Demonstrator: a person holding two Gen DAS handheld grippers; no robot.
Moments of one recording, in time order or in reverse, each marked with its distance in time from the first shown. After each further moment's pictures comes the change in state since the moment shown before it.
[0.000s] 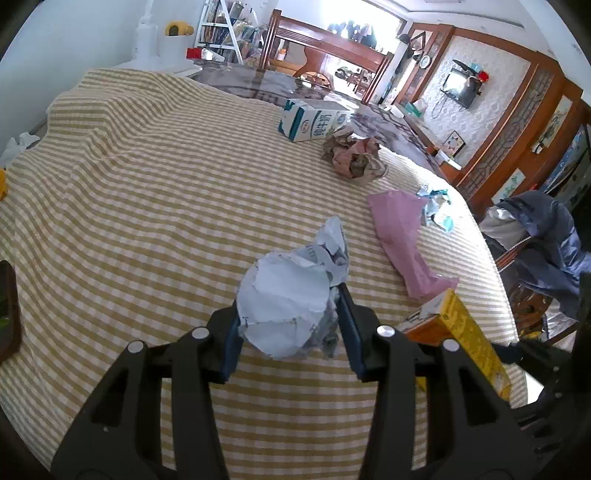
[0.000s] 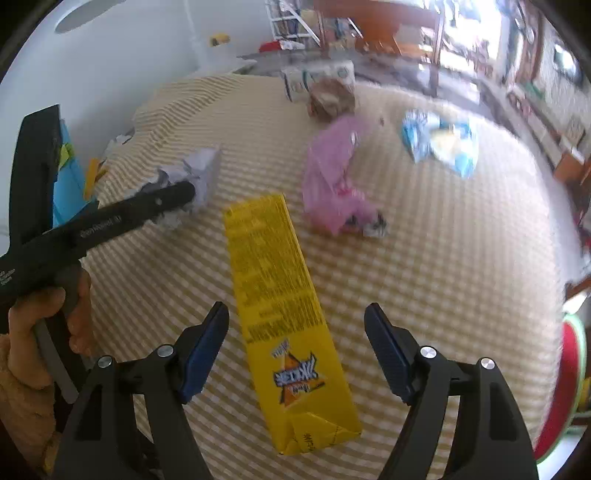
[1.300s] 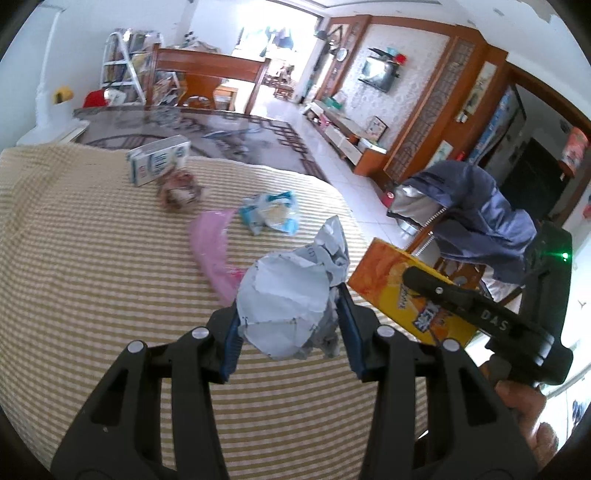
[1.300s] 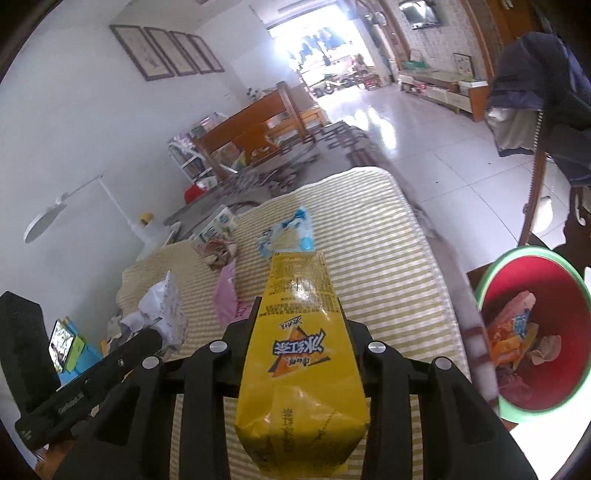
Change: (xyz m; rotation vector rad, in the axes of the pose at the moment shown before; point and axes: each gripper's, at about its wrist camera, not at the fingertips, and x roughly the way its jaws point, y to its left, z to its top) left arm -0.045 -0.159 0.005 0.205 -0.026 -0.241; right arm -0.129 -0.123 -0.034 0.490 -0.464 0.010
